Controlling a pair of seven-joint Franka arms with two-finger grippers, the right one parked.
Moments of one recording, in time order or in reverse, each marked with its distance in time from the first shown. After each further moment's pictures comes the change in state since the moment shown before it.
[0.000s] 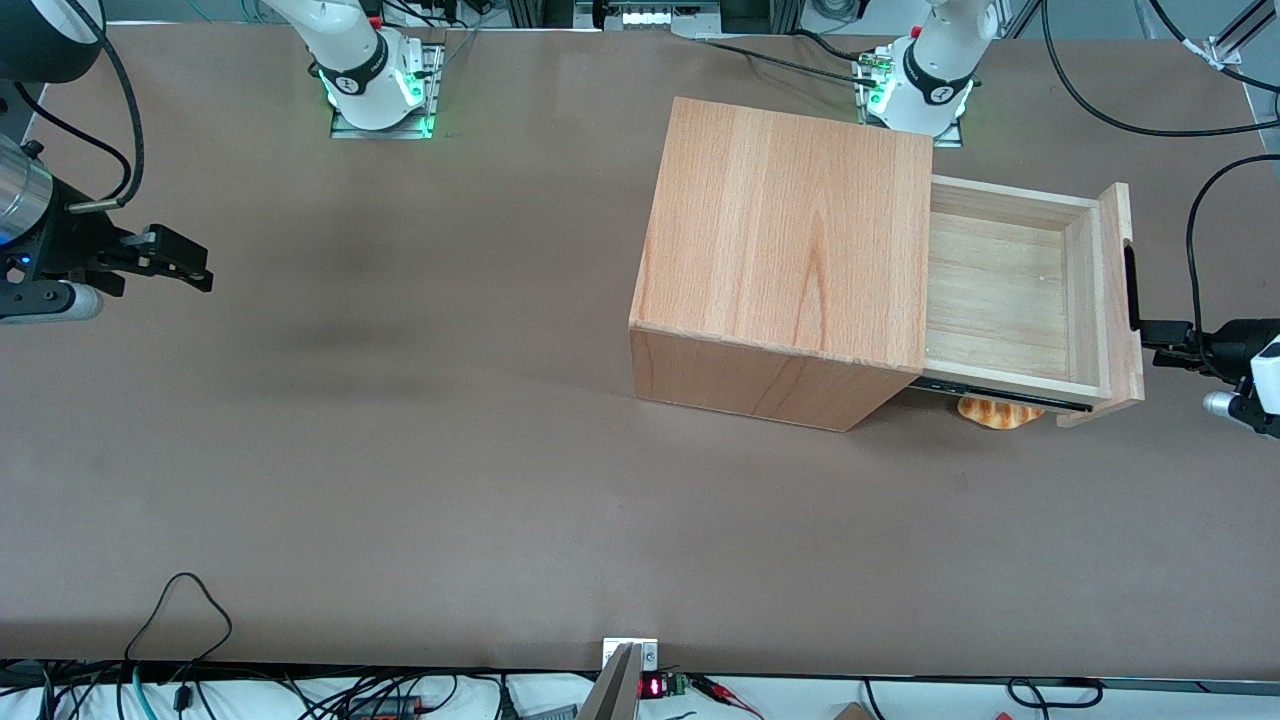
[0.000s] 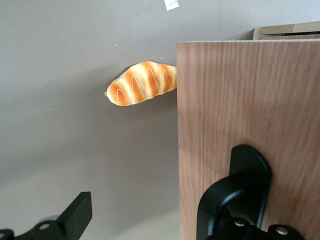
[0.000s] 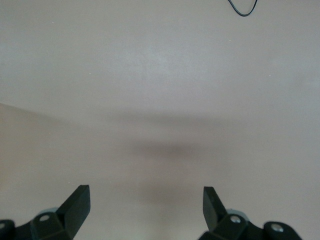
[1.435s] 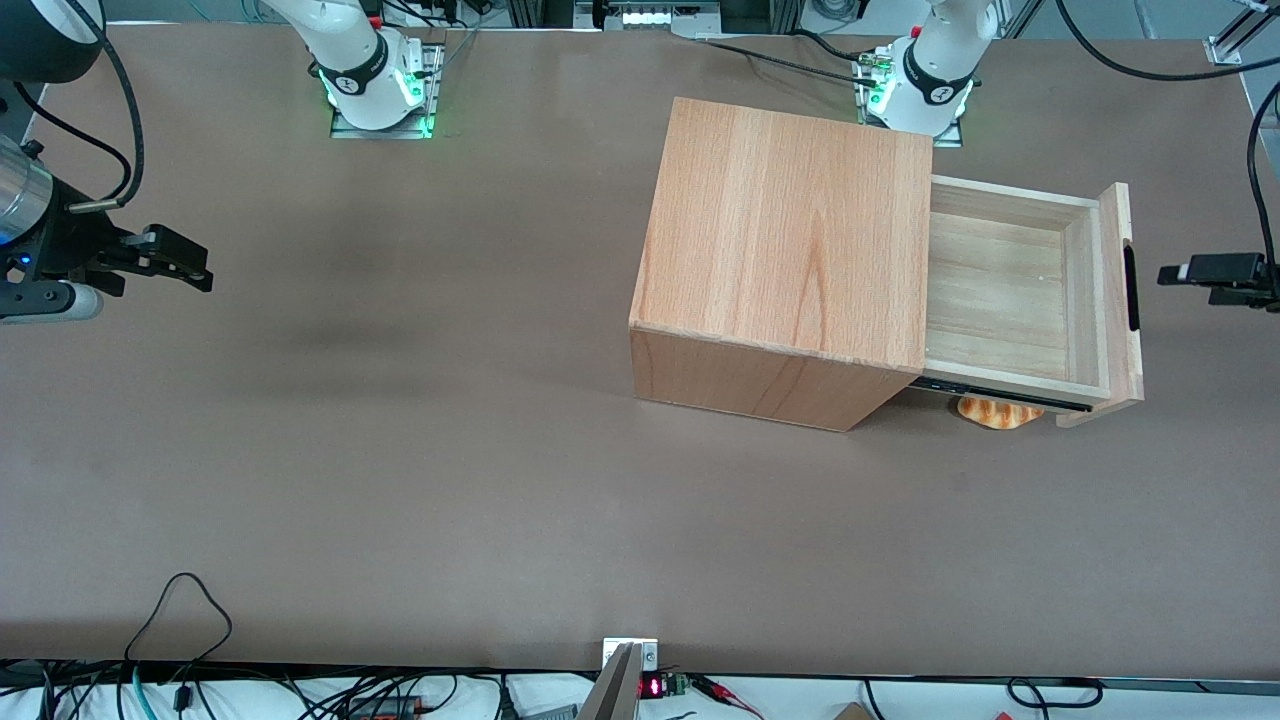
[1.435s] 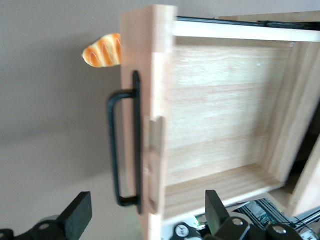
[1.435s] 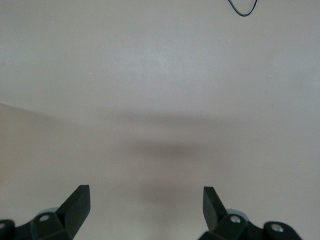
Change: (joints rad) arm -0.044 -0.142 -0.009 0.147 0.002 -0.316 -0.213
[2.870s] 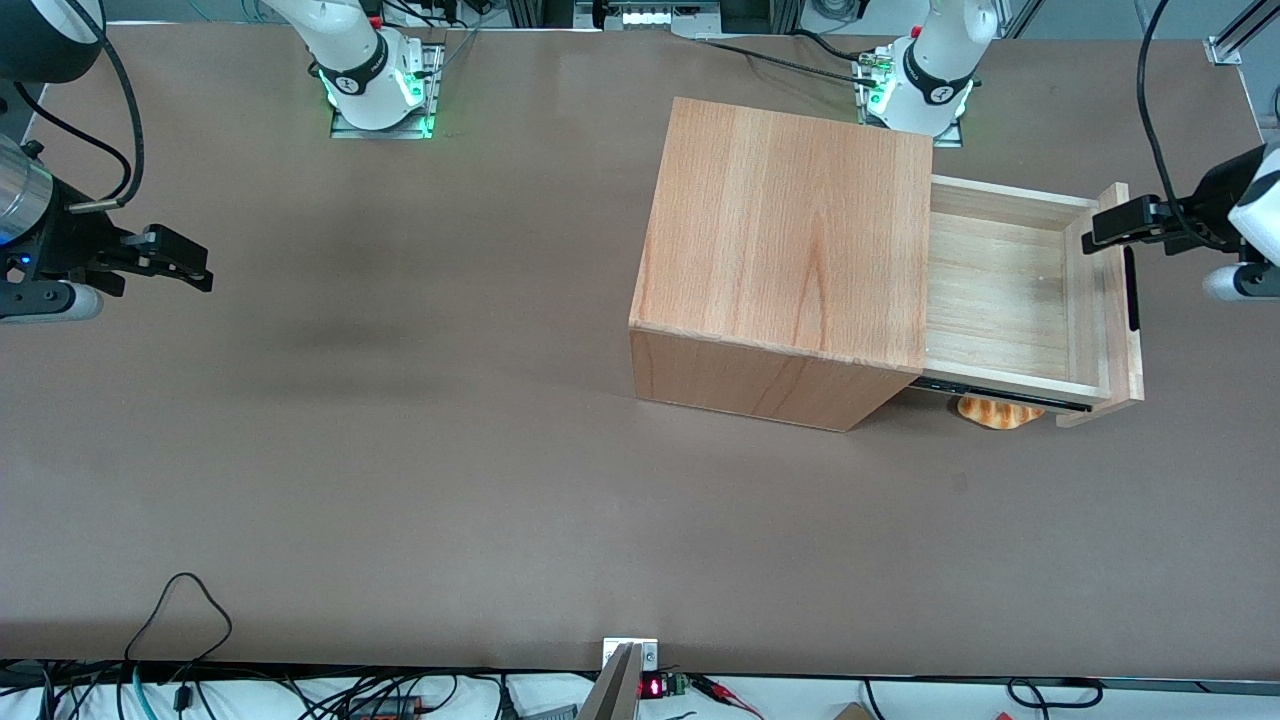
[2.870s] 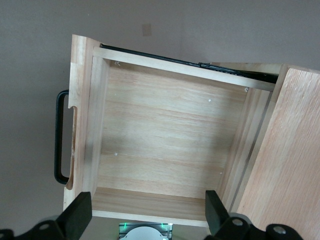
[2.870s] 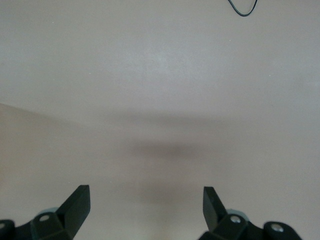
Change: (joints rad) arm -0.278 -0.309 0.003 -0.225 0.099 0.207 -0.443
